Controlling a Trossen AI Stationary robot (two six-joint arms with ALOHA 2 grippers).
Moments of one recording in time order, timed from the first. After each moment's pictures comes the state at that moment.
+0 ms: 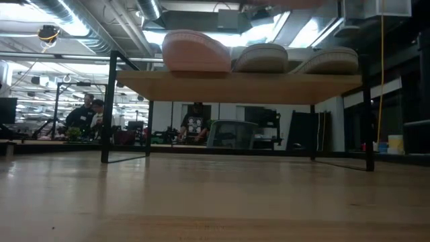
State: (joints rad) left arm -0.39 1.13 1.03 -0.20 -0.74 0.61; right arm 0.15 1.39 1.50 -0.67 -0.14 0.25
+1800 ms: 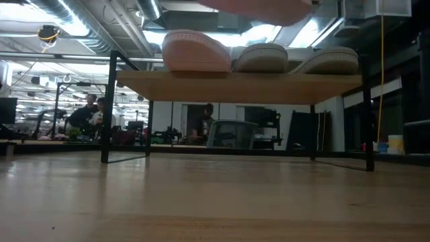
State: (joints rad) left arm -0.37 1.13 1.03 -0.11 -0.77 0.98; right arm -0.03 1.46 1.50 -0.58 -0.48 0.23
